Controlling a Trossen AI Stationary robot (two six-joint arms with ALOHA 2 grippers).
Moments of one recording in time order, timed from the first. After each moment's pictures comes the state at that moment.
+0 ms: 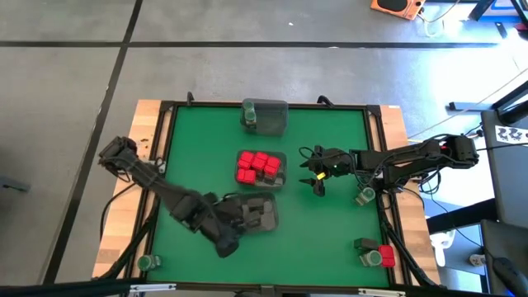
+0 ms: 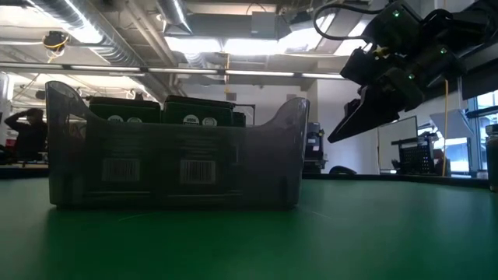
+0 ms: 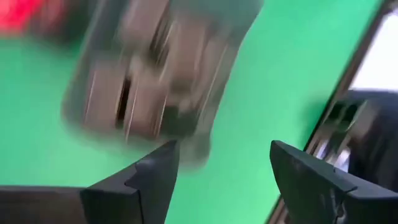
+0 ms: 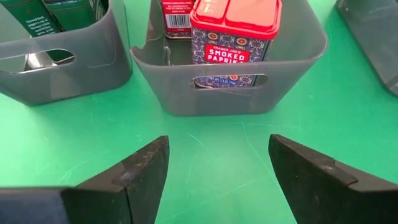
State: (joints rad) left arm -0.57 1.69 1.54 -1.07 -0.21 -1.11; right arm -0.06 1.24 0.48 0.12 -0.01 0.02
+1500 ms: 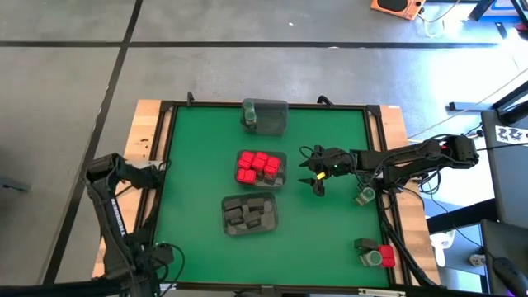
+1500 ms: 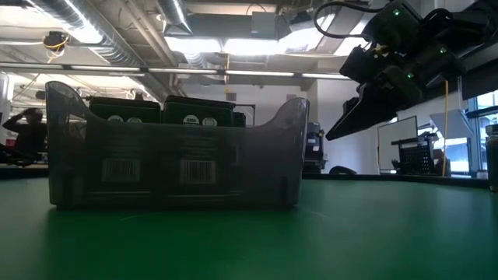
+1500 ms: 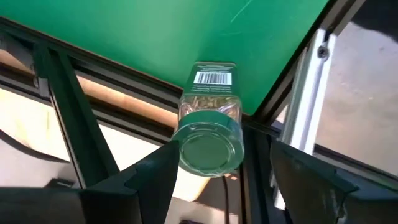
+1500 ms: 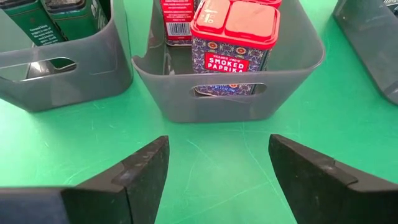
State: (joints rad) left arm -1.16 1.77 1.48 -1.33 0.22 -1.57; right arm -0.06 1.24 0.48 0.14 -0.01 0.02
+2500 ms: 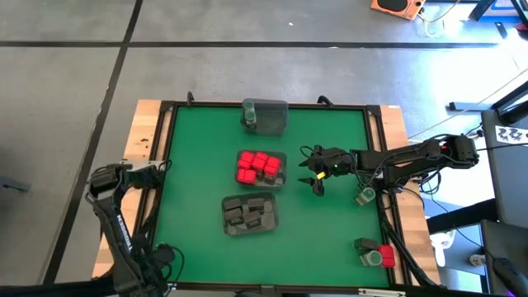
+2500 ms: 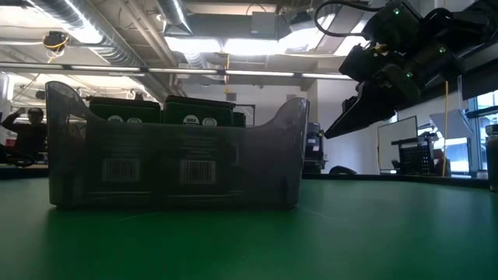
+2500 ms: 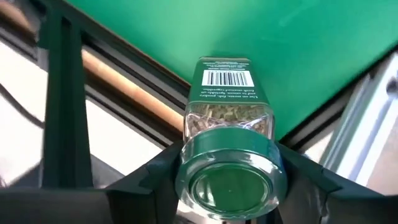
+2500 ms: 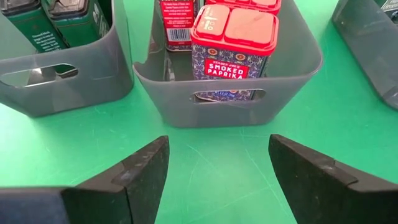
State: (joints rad) left arm -1.17 1.90 1.48 -1.36 0.24 -1.73; right arm -0.06 1.24 0.48 0.16 -0.01 0.02
